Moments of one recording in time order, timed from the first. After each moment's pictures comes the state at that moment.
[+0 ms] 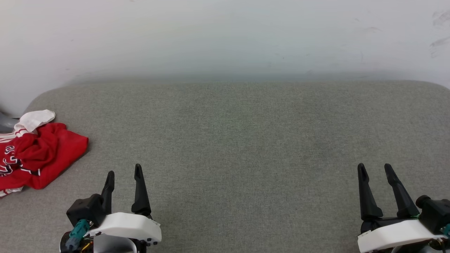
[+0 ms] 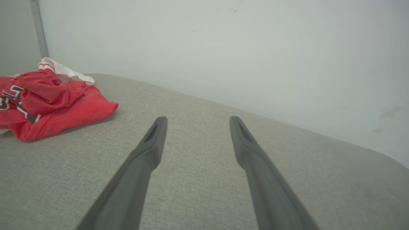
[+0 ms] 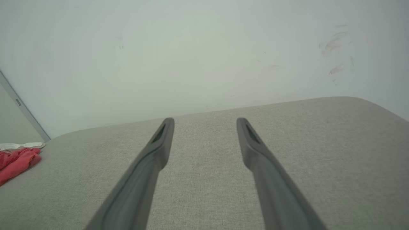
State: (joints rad) left arm -0.01 0.06 -0.06 0.07 -0.35 0.14 -0.18; right arm 0.04 -0.05 -0.05 0.02 0.27 0.13 -0.18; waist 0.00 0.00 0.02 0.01
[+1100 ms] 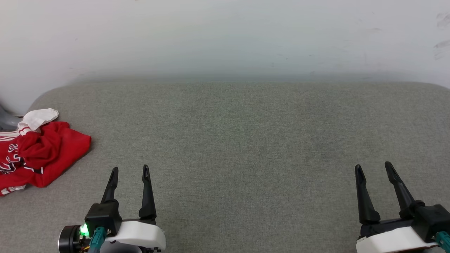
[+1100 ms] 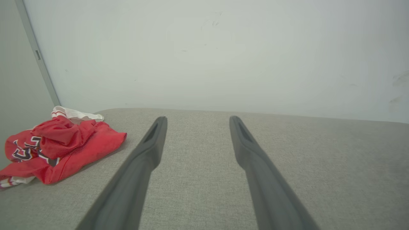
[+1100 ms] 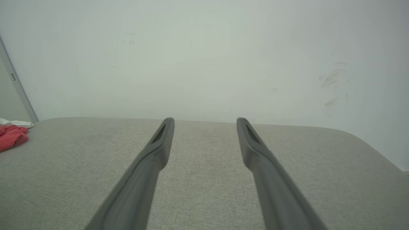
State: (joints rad) left arm 0.01 0.06 -0.07 0.05 -0.11 0.10 -0.25; right arm 0.06 -0.05 -0.05 -0.01 0.09 0.13 -0.25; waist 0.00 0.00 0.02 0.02
